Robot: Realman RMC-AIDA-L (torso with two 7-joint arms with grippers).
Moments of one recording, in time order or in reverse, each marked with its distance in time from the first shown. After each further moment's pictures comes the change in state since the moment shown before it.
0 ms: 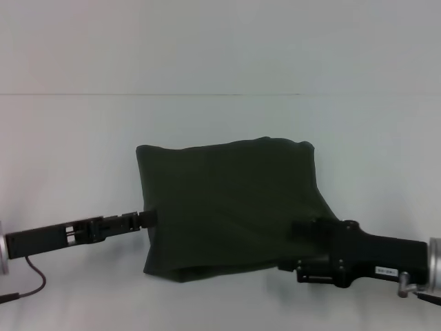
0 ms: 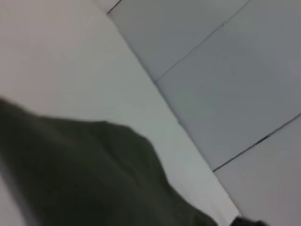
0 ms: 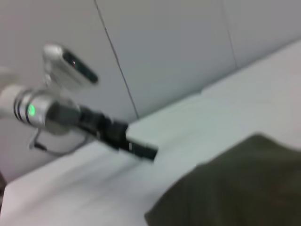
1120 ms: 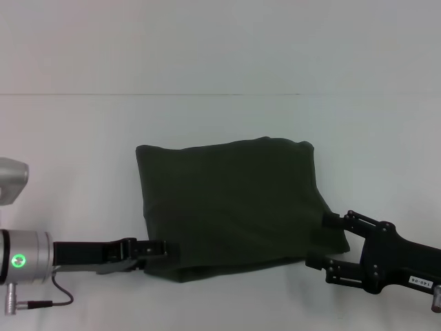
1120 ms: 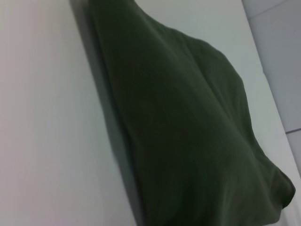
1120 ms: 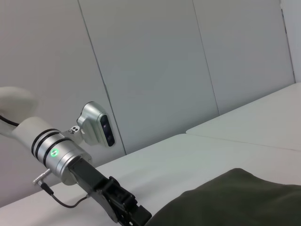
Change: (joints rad) left arm -0.093 -0.043 0.068 -0.004 0.239 -0.186 -0.340; right arm -0.086 -0.002 0.143 -0.001 -0.003 -0.110 -0.130
